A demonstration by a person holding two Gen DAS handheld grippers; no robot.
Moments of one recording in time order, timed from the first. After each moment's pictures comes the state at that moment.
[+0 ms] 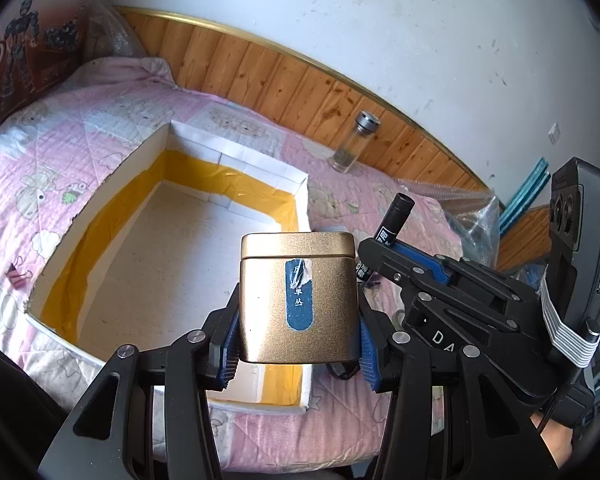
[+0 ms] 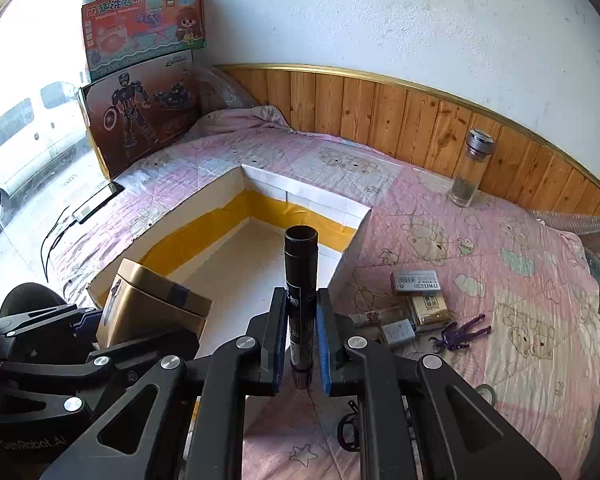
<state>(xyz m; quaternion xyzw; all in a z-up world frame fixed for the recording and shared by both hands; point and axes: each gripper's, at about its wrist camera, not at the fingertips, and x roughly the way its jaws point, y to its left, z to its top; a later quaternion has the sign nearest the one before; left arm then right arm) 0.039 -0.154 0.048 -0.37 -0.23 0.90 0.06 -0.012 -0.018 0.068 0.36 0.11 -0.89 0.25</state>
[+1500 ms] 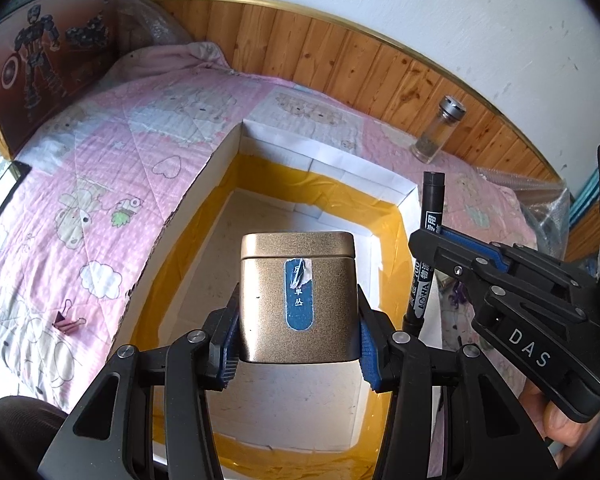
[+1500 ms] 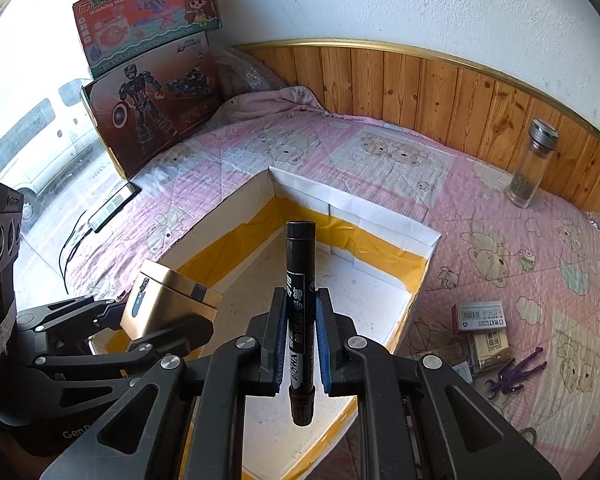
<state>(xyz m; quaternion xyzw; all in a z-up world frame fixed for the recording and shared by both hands) -0.039 -0.210 0.020 -0.44 -0.17 0.88 -0.03 -0.087 -0.077 0.046 0.41 0.09 -0.85 0.31</state>
